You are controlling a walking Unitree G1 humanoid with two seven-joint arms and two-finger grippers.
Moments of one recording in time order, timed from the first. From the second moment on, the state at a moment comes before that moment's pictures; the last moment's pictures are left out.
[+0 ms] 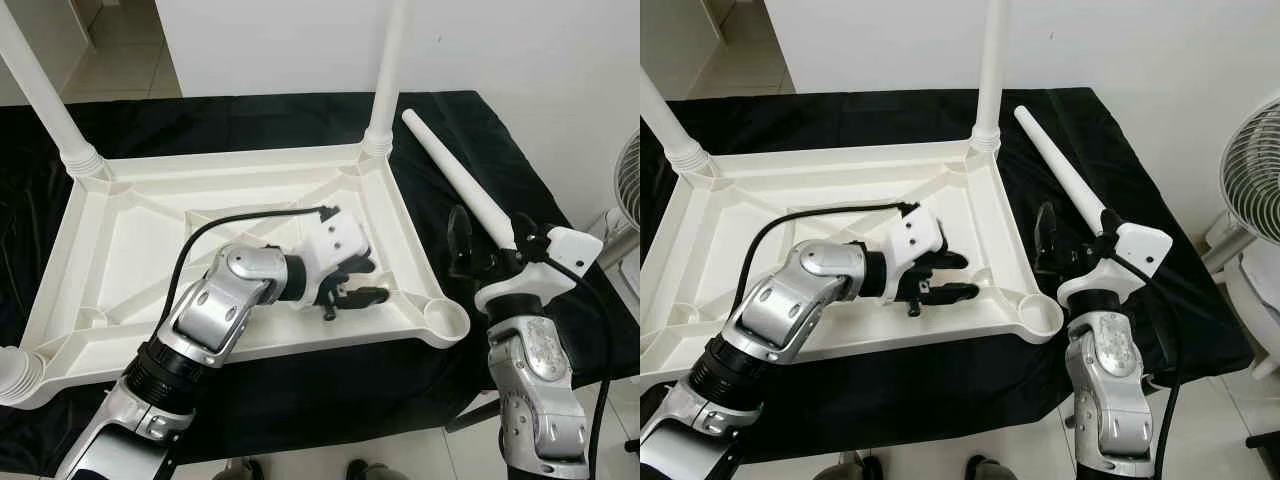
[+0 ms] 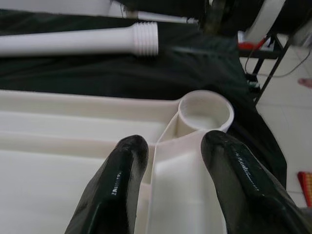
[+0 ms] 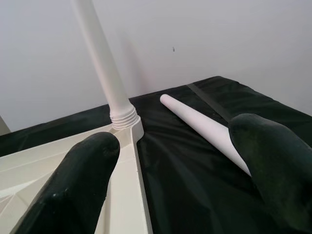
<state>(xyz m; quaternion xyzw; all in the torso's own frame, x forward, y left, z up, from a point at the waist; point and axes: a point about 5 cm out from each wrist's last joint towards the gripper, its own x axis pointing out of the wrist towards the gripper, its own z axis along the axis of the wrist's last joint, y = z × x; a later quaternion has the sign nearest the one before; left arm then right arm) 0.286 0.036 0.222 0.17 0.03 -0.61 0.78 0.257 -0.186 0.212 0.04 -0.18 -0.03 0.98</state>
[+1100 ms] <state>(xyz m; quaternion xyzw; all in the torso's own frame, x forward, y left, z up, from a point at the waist) 0.276 0.007 0.257 0.00 -0.05 -0.49 0.87 0.332 -0.242 0.236 0.02 -0.09 -0.17 0.98</state>
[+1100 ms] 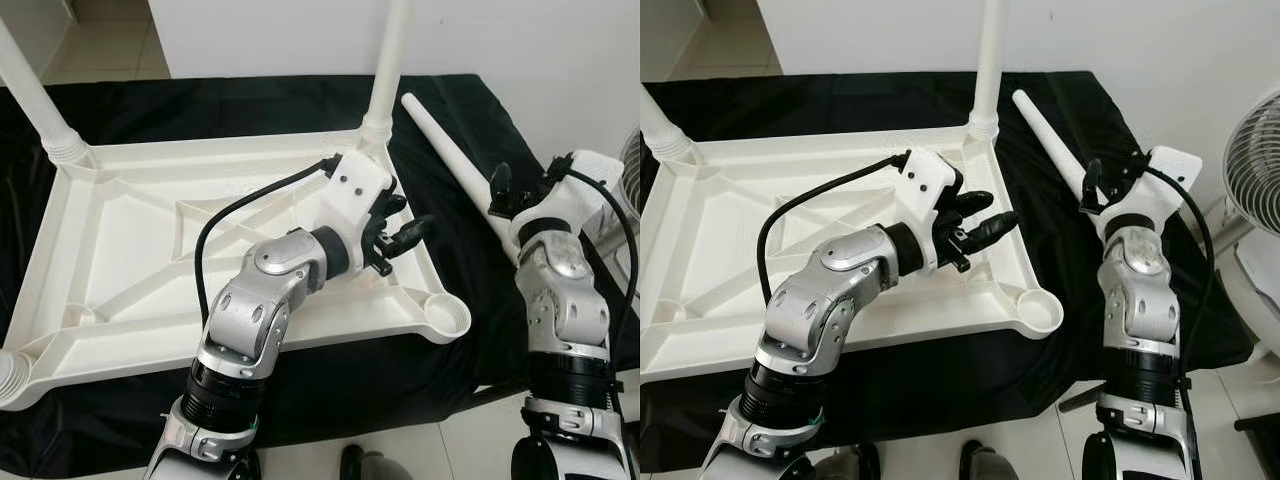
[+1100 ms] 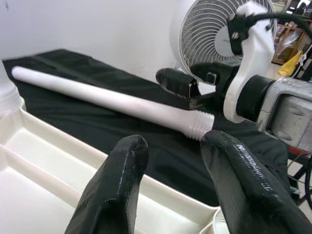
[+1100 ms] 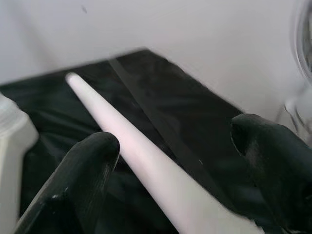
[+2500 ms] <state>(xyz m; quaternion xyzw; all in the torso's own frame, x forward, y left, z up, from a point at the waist) 0.270 0.006 0.264 -0.04 -0.03 -0.46 0.88 0.362 -0.277 0.249 0.07 0.19 -0.02 0.98</state>
